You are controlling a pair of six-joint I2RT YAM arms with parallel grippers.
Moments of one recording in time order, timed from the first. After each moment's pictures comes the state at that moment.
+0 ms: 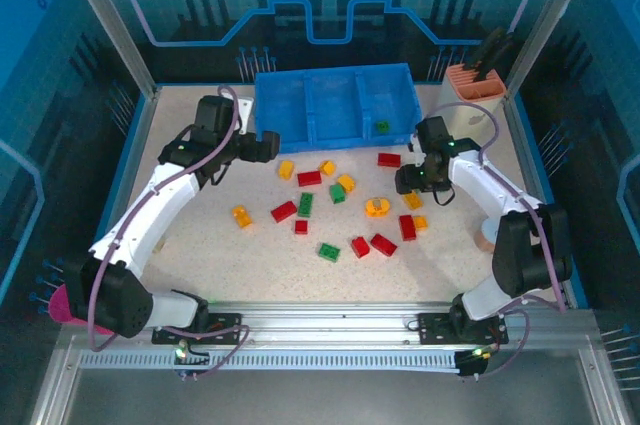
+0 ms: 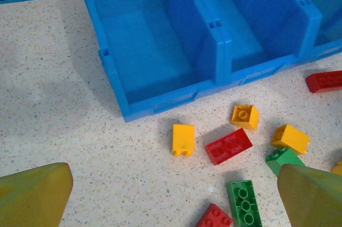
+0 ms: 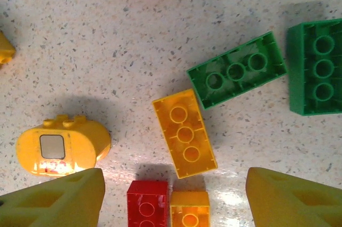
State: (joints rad) left arm -0.26 1.34 1.22 -0.58 0.03 -0.12; right arm 0.22 1.56 1.14 -0.83 -0.01 0.14
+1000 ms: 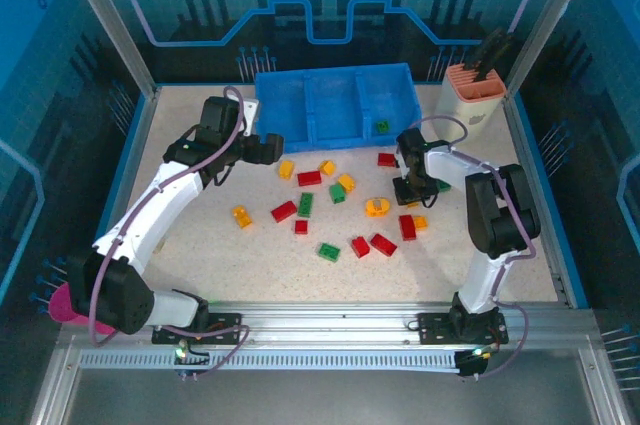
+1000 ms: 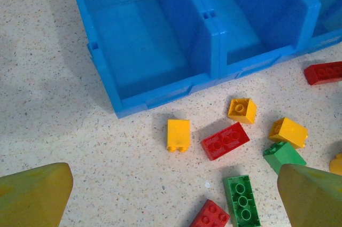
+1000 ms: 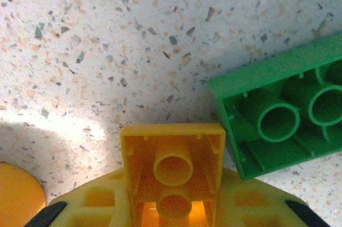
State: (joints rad) left arm -0.27 1.36 1.22 -0.58 0.03 -0.12; right arm 0.25 1.84 1.17 -0.78 0.06 0.08
